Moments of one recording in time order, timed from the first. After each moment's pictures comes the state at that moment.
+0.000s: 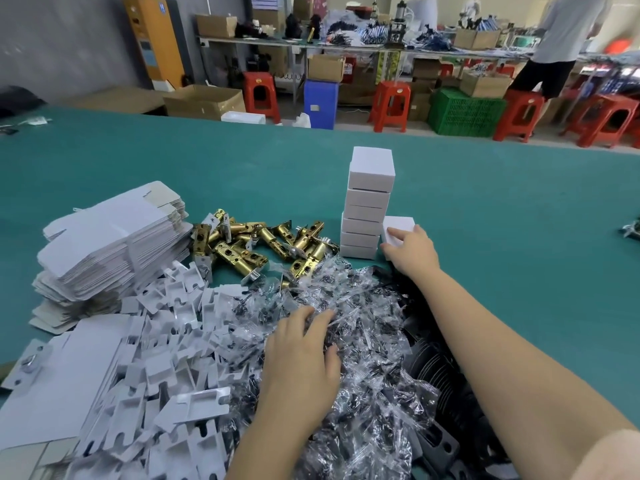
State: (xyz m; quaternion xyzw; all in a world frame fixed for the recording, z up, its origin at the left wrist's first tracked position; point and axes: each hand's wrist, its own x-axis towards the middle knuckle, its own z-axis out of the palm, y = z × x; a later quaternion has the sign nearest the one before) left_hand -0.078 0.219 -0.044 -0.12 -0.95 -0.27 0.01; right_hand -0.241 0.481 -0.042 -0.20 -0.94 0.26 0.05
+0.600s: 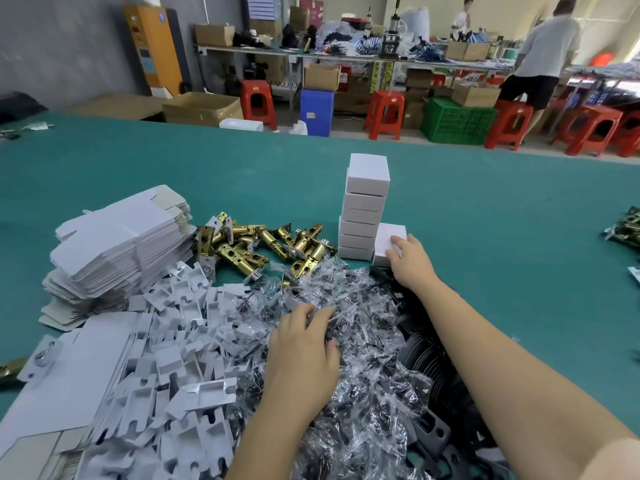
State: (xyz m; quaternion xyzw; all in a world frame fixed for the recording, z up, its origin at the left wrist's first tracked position) left_hand -0.077 0.219 -0.042 -0.13 -0.95 -0.28 0.02; right_hand -0.210 0.473 -0.037 -0.17 -0.93 0.31 0.05
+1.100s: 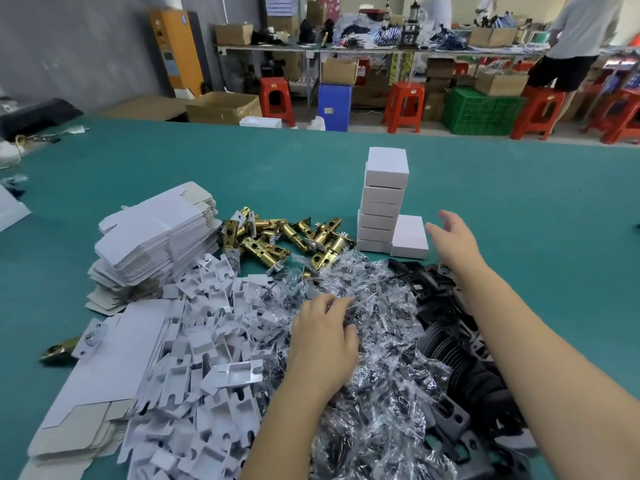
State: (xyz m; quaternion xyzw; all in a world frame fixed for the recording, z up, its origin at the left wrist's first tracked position) left_hand -0.081 0.219 -0.038 -0.13 -0.94 -0.30 0.01; right_hand -0.183 0.480 0.008 -0.22 -0.83 0.50 0.13
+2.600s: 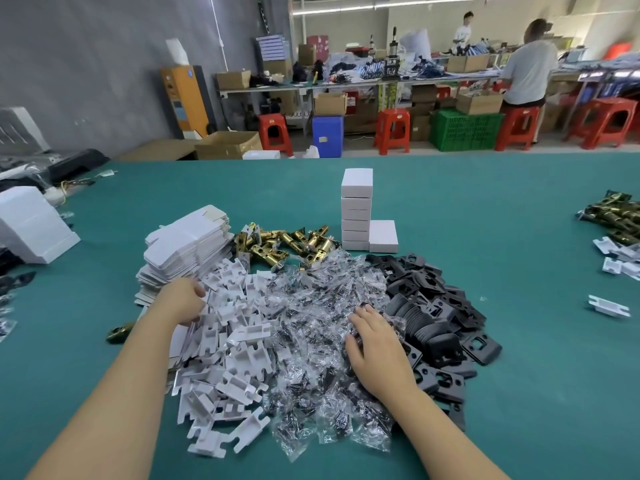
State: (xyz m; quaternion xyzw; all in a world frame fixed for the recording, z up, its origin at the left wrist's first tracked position) left_hand -0.123 0.011 0.036 0.09 -0.98 -0.18 -0.08; right_hand 0.027 0.348 -0.062 0.00 -0.96 0.26 0.12
